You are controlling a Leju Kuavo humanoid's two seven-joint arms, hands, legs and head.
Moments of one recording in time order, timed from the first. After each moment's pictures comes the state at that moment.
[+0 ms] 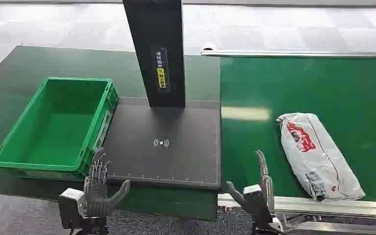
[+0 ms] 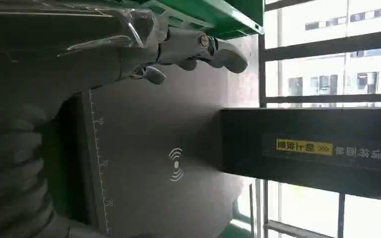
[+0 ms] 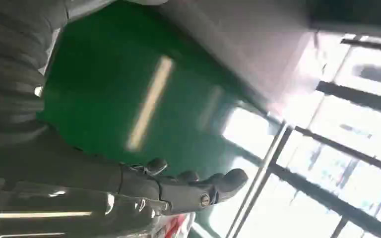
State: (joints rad) left arm 0.18 -0.16 -0.22 -1.45 0.02 0.23 -0.54; right arm 0.06 0.07 0.16 -1.31 0.35 -0.41 -0.40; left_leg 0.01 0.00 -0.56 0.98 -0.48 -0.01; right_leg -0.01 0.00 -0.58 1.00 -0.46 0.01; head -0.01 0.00
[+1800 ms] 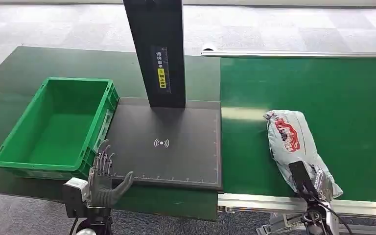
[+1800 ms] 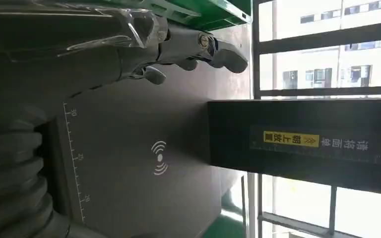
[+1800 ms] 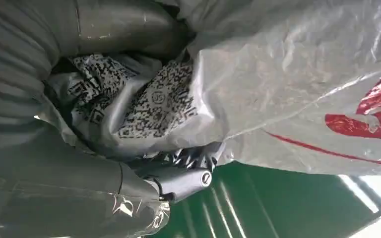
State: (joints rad) left arm 0.11 -0.20 -0.18 -1.43 -0.02 0.17 -0.52; right arm -0.36 -0.10 -0.39 -0.60 0.73 -0.37 -0.31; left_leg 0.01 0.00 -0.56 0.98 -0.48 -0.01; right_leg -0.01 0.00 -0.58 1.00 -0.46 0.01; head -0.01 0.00
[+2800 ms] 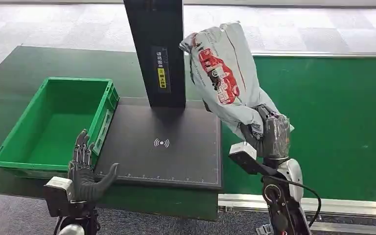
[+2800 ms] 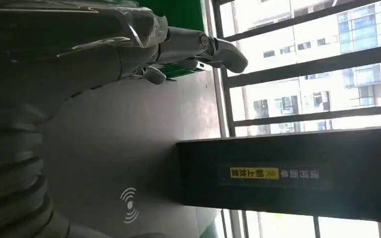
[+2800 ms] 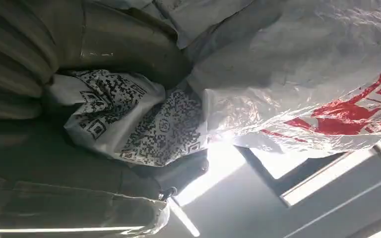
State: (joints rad) left arm 0.10 -0.20 -0.10 -1.53 -0.12 0.19 -0.54; right arm -0.27 0.05 0.21 -1.49 0.75 -0.34 -0.36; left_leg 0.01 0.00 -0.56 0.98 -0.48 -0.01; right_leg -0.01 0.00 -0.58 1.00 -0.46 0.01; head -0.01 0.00
